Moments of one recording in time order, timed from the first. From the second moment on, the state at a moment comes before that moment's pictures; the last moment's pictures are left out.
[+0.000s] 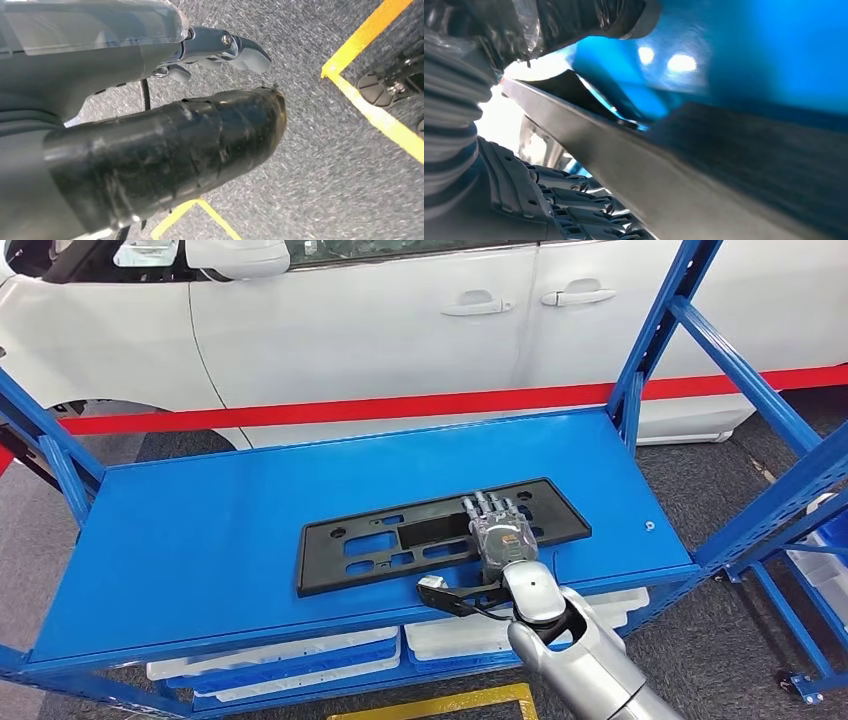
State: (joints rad) left arm 0.43 0.18 -0.02 0.03 -0.44 -0.30 -0.63; right arm -0.42 -0.09 0.70 -1.00 1.17 0.08 0.10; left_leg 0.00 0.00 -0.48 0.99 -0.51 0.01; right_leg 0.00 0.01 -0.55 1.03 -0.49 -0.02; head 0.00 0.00
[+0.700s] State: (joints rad) left arm 0.43 0.17 0.00 0.03 -0.44 -0.29 -0.63; right arm -0.44 -0.06 0.70 -0.97 1.17 0.08 0.10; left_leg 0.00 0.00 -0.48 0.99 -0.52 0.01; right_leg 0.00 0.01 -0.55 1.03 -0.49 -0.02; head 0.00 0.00
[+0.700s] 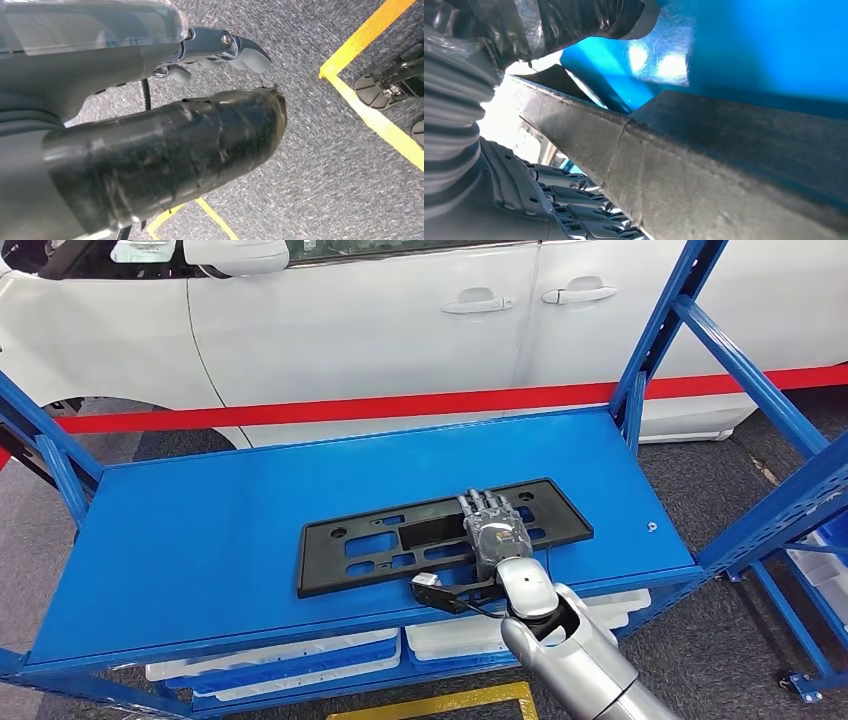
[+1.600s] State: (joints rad) left arm 0.43 0.15 0.03 0.03 -0.45 -0.28 -0.62; right arm -0.39 -0.07 0.70 -1.09 1.12 0.15 0.10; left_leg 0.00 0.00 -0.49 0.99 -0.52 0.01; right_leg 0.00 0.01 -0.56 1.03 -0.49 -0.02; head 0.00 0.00
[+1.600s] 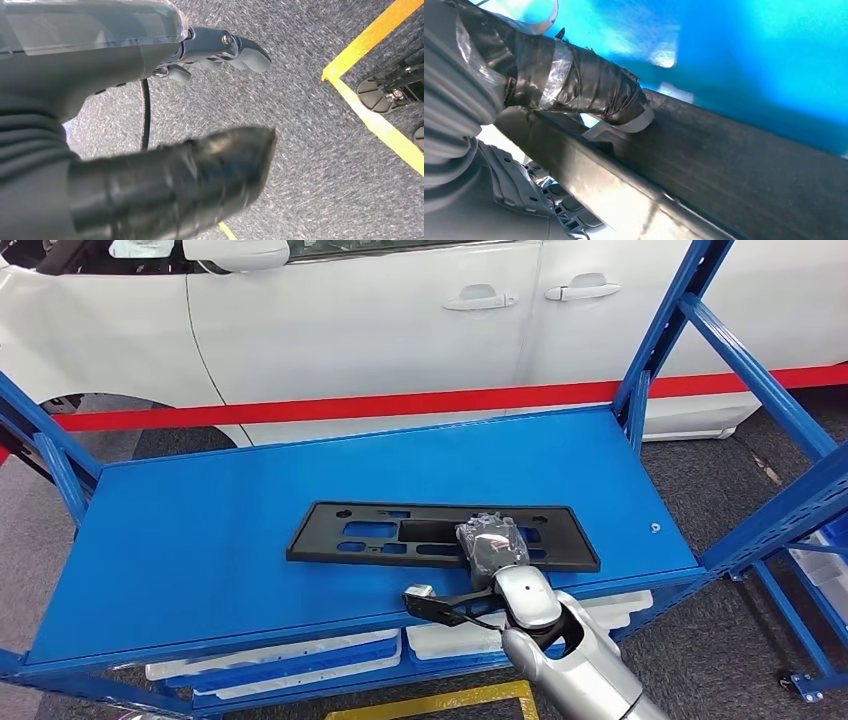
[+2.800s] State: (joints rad) left arm 0.45 0.16 0.06 0.03 -0.48 -0.27 -0.65; right arm -0.32 -0.21 0.70 -1.62 0.95 0.05 0.12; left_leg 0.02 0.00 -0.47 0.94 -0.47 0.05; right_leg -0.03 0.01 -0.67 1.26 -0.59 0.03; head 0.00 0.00
